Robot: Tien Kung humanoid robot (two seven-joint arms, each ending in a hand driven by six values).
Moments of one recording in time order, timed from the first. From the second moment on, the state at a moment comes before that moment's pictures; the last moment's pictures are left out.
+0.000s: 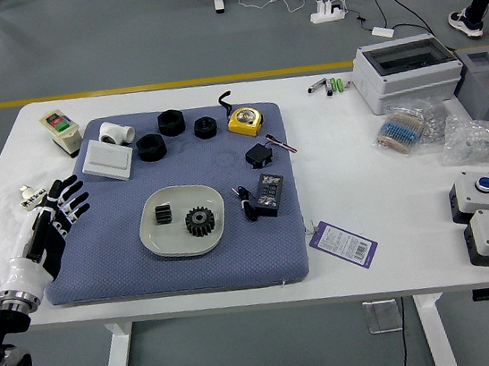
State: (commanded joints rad) left arm -0.13 0.04 -1.66 -1.18 1.20 -0.23 -0.14; right arm 0.06 -0.25 0.15 0.24 0.63 -0.29 0.02
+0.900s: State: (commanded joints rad) left arm -0.11 0.04 -1.66 -1.18 1.21 -0.22 -0.13; right arm 0.05 -0.25 0.13 0.24 0.64 -0.29 0.02
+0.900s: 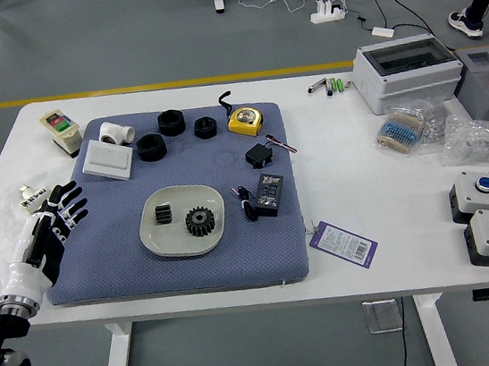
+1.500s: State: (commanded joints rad) left arm -0.11 0.04 -1.67 -1.17 1.22 -0.22 -0.13; right arm 0.06 -0.25 0.15 0.24 0.63 -0.29 0.02
